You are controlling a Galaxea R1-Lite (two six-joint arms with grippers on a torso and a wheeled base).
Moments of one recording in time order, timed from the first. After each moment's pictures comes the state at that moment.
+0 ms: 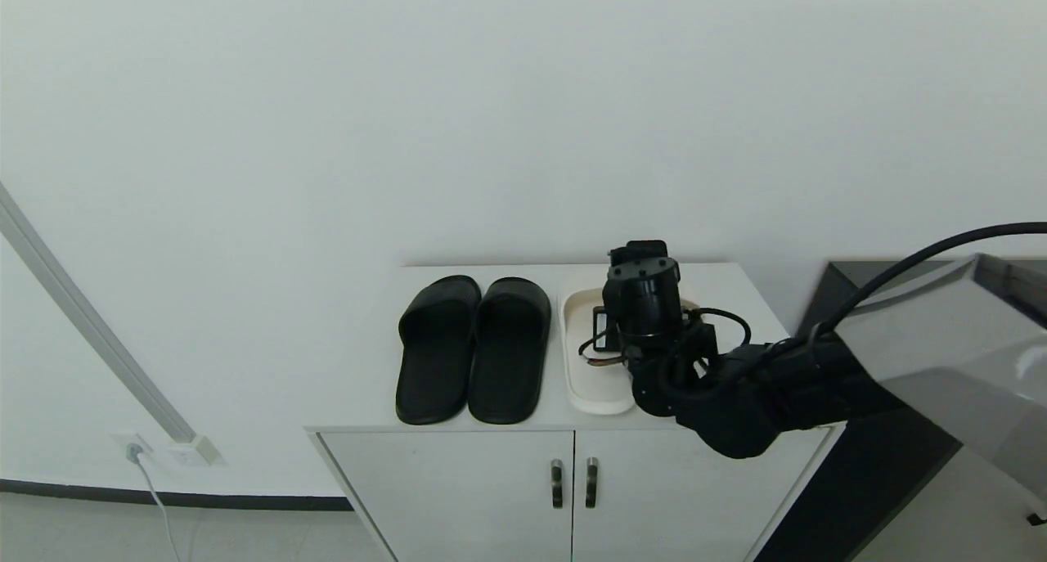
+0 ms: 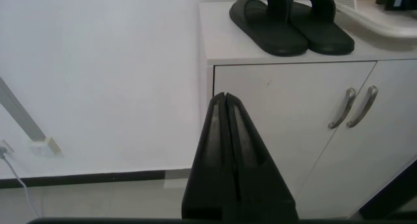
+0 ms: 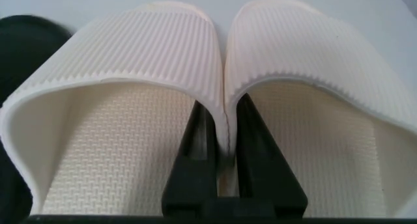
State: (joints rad) left arm 0.00 0.00 0.00 0.00 -0.02 0.00; right arm 0.76 2.15 -1.30 -0.59 -0.73 0.22
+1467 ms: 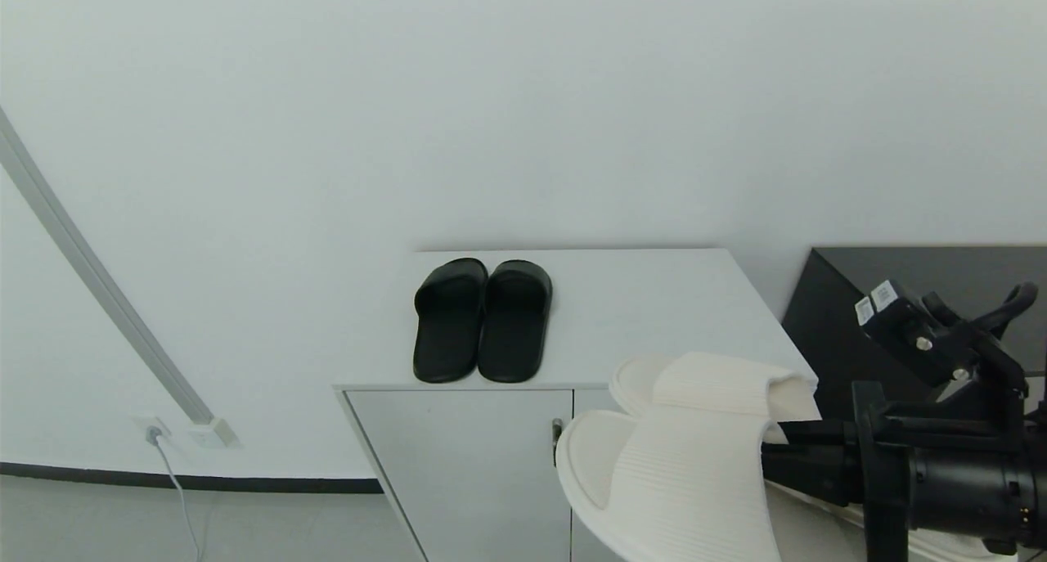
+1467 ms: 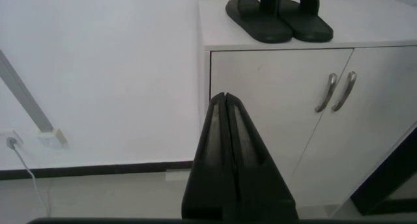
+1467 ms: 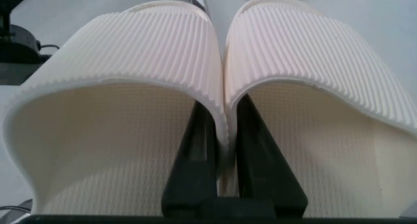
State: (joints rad) left arm 0.00 0.00 0.00 0.00 -0.02 0.00; right arm 0.70 1.29 -0.61 -0.35 0.34 0.03
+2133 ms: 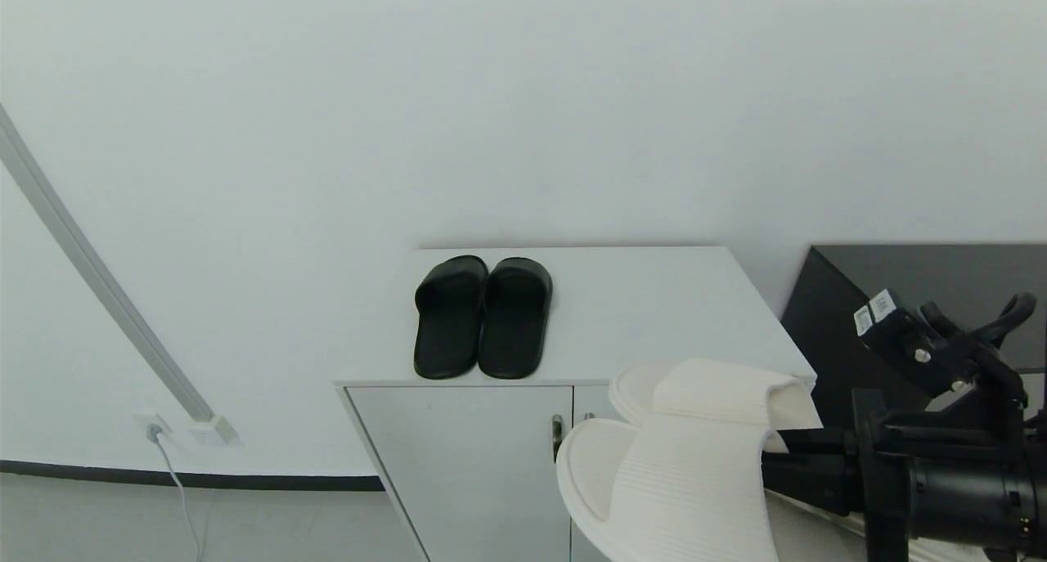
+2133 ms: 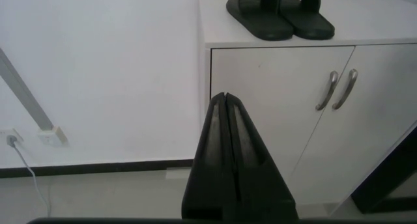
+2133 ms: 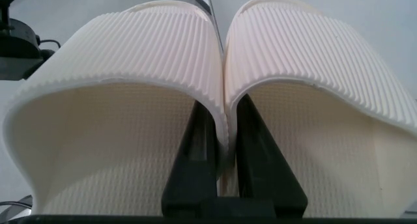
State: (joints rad) left arm 0.00 0.00 0.00 0.00 -0.02 0.00; right arm 0.72 1.29 -0.60 -0.36 0.33 0.02
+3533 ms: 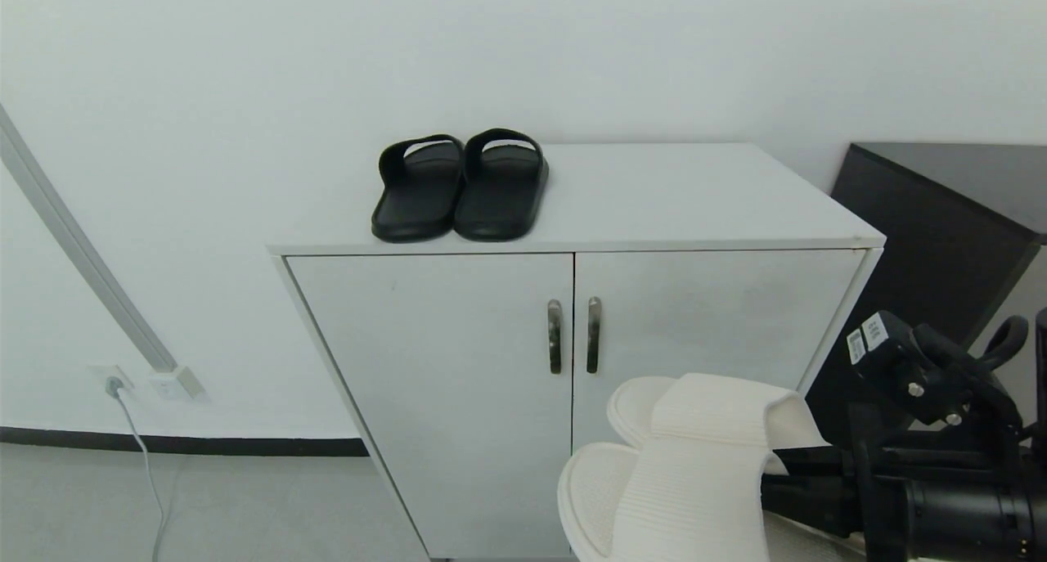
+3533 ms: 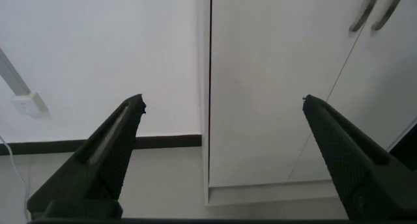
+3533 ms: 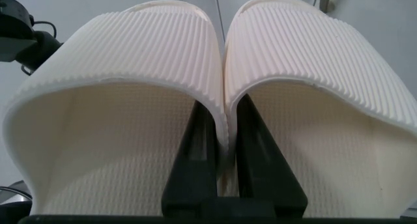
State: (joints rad) left arm 0.00 0.00 0.00 0.00 -0.02 0.00; right arm 0.73 1.29 -0.57 -0.35 0.34 -0.02
